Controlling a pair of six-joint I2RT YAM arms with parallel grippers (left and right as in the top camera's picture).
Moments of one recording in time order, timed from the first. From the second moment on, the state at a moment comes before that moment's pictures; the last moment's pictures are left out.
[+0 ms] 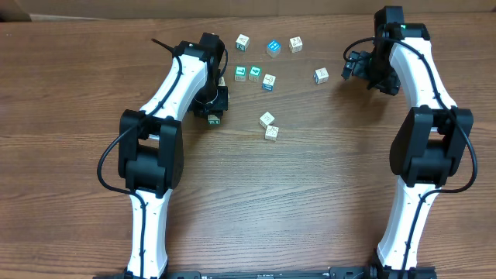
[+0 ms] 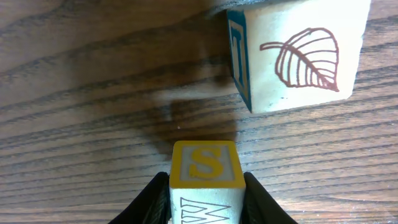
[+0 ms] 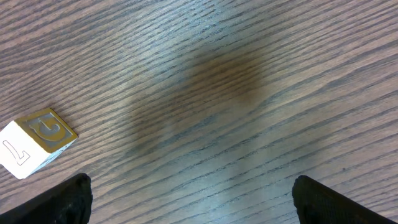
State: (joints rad) left arm -0.27 2.36 1.97 -1.20 0.05 -0.28; right arm -0.05 2.33 2.06 -1.12 0.02 0.36
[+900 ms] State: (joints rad) left arm -0.27 2.36 1.97 -1.20 0.05 -0.28; right arm -0.05 2.33 2.06 -1.12 0.02 0.36
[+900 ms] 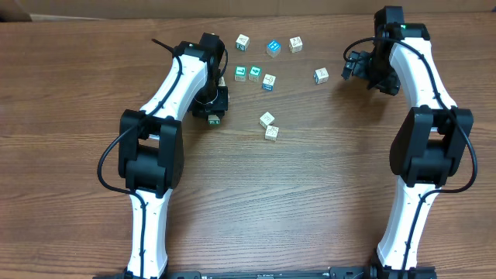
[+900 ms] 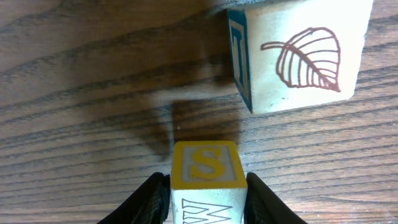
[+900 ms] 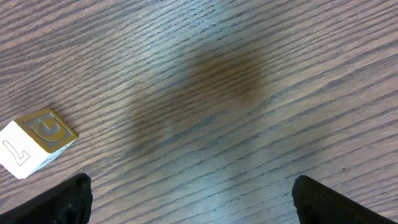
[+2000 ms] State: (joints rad) left arm -0.27 2.36 1.97 -1.25 0.05 -0.28; right arm -0.05 2.33 2.06 -1.12 0.02 0.36
